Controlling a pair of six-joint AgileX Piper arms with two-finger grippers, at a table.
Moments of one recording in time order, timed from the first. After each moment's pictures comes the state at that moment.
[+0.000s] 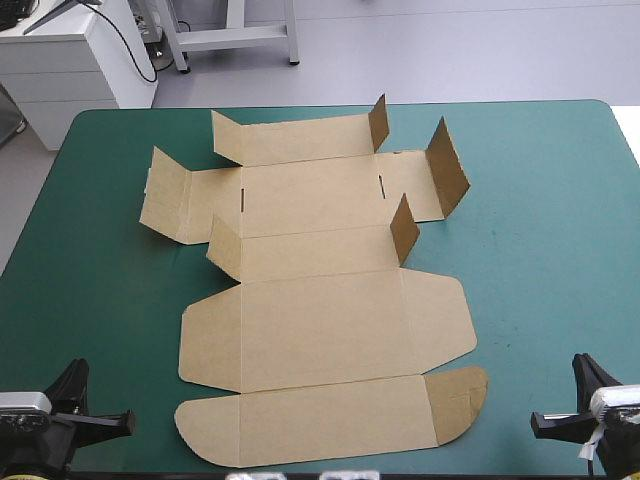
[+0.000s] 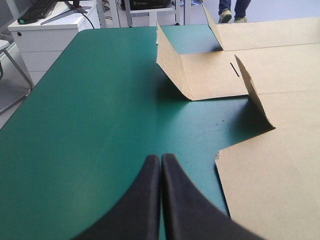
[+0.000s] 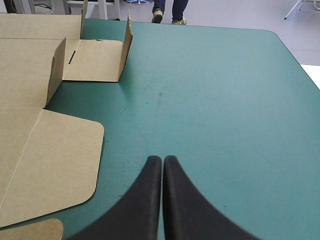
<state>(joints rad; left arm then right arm) 0.01 -0.02 -0.40 0.03 0.76 0.00 0.09 -0.01 -0.40 -0.09 0.74 0.04</state>
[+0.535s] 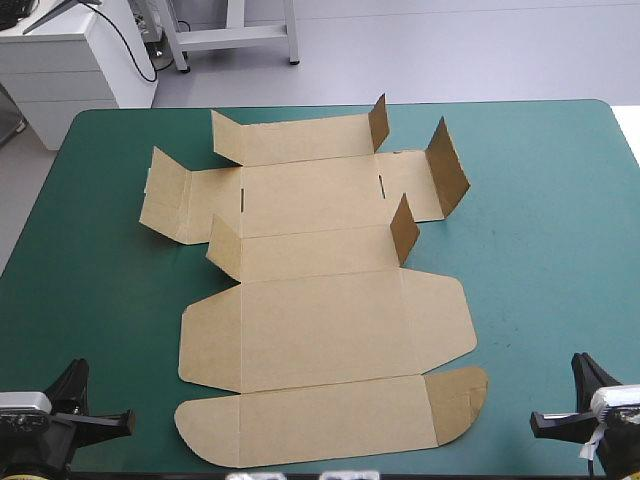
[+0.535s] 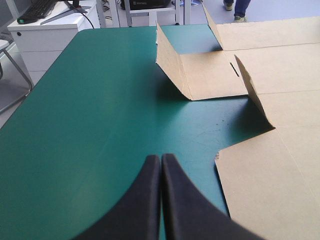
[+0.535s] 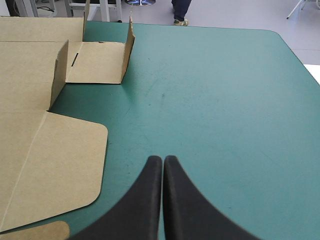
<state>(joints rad) 0.01 -0.02 -0.40 0.03 0.76 0.00 0.09 -0.01 -0.40 -0.07 0.73 0.05</state>
